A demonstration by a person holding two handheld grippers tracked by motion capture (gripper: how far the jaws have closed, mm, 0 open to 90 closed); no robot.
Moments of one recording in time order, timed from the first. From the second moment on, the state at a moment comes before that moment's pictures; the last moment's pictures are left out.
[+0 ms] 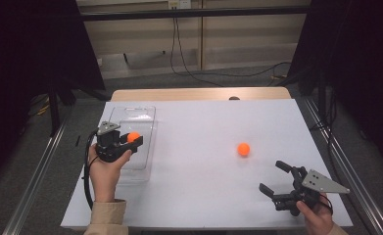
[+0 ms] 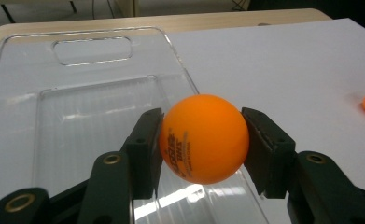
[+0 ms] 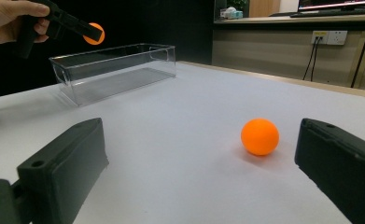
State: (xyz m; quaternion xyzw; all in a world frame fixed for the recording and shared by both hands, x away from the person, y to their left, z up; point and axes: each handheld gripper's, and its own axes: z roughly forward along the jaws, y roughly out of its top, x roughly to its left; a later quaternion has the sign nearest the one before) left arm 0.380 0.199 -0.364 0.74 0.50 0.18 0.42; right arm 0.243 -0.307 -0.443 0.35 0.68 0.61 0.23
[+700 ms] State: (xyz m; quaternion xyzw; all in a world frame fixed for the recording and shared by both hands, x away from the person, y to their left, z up) left arm 0.384 0.207 -0.378 0.73 0.52 0.20 0.40; right arm 0.242 -0.306 -0.443 0.35 0.68 0.61 0.23
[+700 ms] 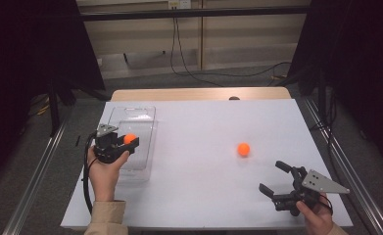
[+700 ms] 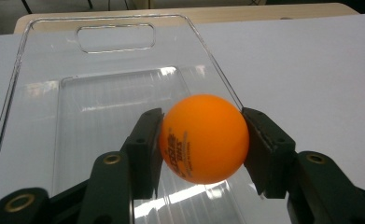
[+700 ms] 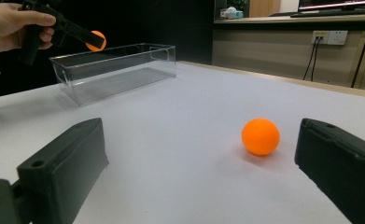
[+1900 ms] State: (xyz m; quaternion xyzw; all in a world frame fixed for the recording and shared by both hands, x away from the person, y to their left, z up) left arm 0.390 0.208 -0.391 0.73 0.53 0.21 0.38; right arm 0.242 -0.307 -0.443 0.35 0.68 0.61 0.23
